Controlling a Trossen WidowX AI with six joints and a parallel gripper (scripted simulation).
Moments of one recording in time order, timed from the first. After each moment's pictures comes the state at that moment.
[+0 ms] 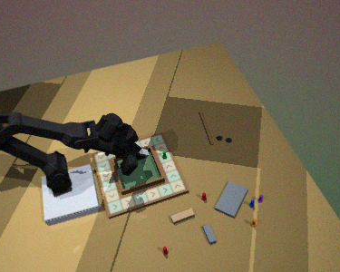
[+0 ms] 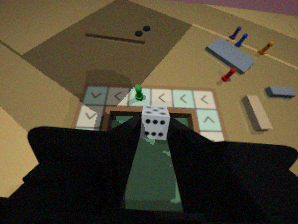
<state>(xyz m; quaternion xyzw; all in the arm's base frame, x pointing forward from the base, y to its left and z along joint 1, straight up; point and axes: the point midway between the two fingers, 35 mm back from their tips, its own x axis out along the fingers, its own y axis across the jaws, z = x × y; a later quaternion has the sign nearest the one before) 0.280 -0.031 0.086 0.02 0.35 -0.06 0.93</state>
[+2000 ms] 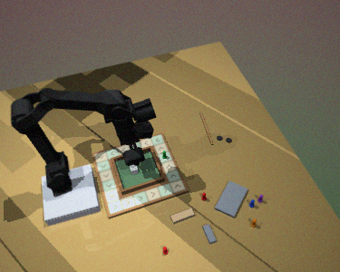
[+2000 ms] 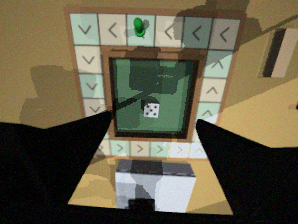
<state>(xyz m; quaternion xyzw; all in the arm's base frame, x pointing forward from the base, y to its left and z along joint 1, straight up) 0.269 -0.032 0.111 0.04 0.66 -0.05 0.75</state>
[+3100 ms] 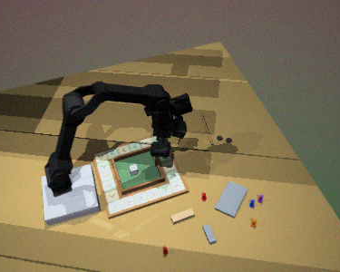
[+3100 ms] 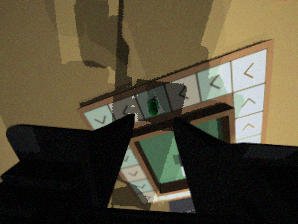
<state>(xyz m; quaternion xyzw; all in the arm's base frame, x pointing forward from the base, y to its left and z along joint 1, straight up) 0.386 -0.017 0.072 0.17 0.67 -0.17 0.70</state>
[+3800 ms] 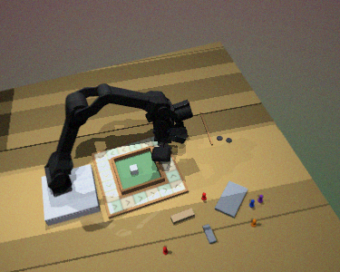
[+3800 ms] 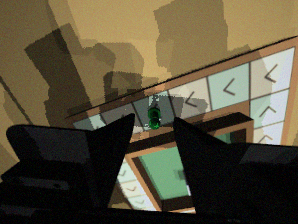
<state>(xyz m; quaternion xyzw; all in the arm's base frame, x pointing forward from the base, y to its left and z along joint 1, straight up) 0.389 -0.017 0.042 0.18 0.67 -0.17 0.70</state>
